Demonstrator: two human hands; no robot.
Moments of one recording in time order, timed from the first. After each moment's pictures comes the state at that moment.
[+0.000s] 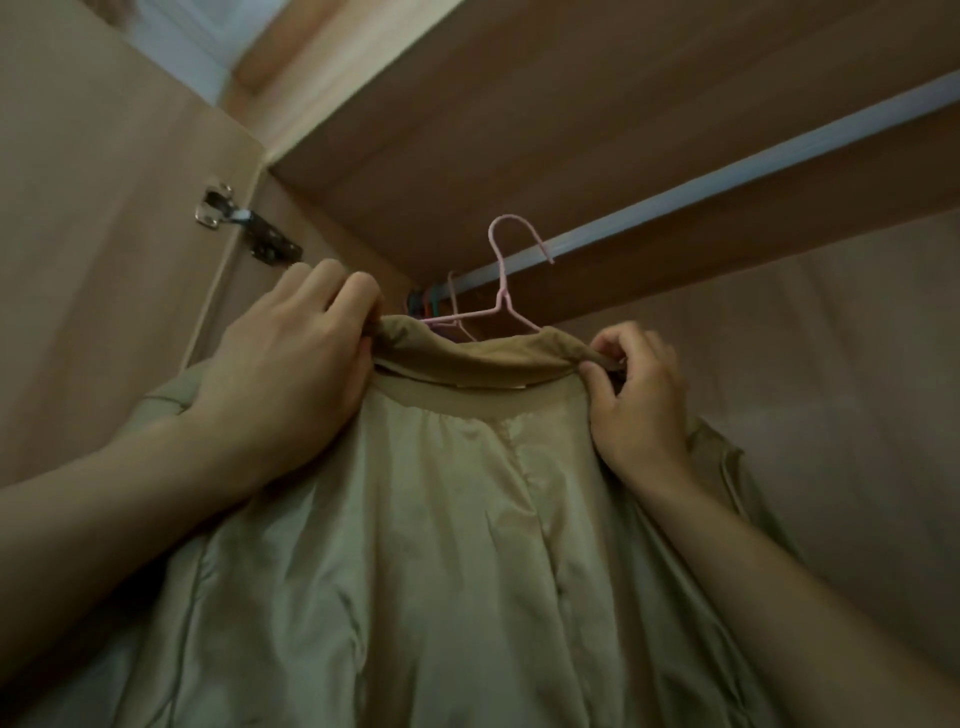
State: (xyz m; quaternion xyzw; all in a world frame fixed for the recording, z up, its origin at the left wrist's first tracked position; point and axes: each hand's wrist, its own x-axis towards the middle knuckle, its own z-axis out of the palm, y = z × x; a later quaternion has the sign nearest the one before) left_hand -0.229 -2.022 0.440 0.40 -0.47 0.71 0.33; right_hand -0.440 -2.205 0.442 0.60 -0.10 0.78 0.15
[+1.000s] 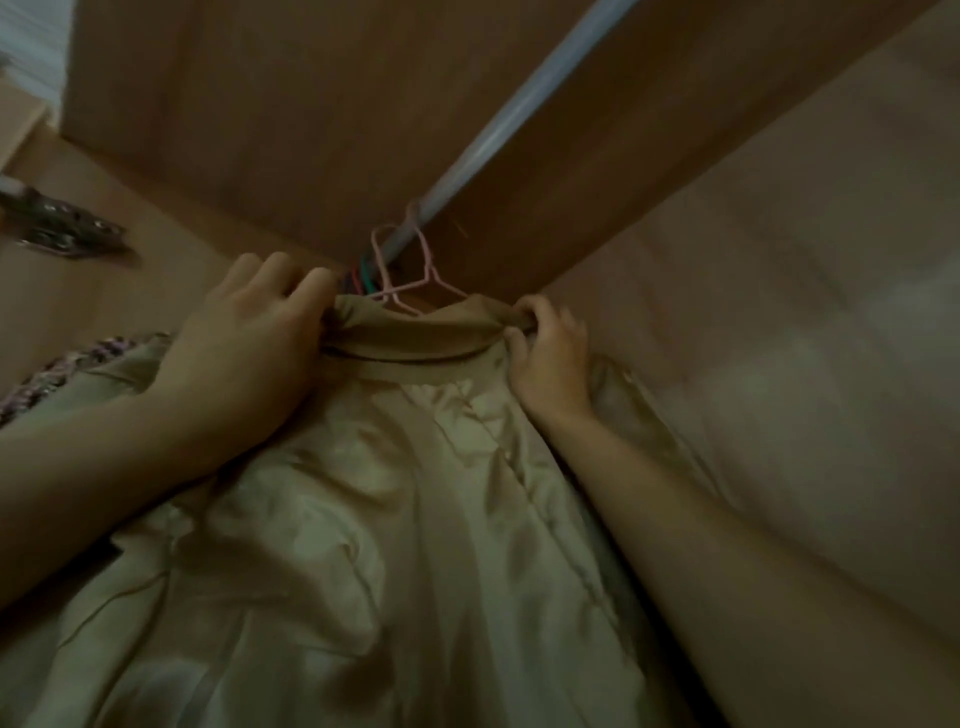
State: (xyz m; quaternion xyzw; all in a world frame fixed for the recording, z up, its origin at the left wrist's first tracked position) left_hand -0.166 -2.186 0.523 0.45 -0.41 0.77 0.18; right_hand -0.301 -2.410 0.525 0.59 -0.08 0.80 0.00
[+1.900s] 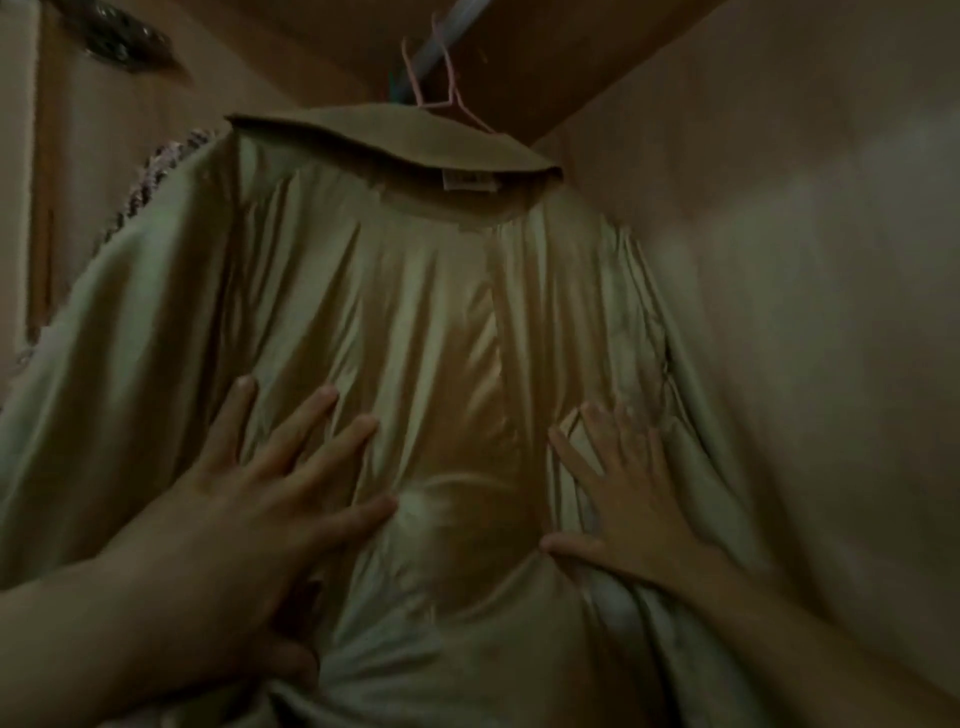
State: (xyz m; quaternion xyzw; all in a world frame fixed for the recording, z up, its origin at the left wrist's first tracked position) left_hand -0.156 -2.084 0.308 0.63 -0.56 0.50 -0.20; right_hand -0.340 -2.412 0.226 0.84 -0.30 0.41 0.21
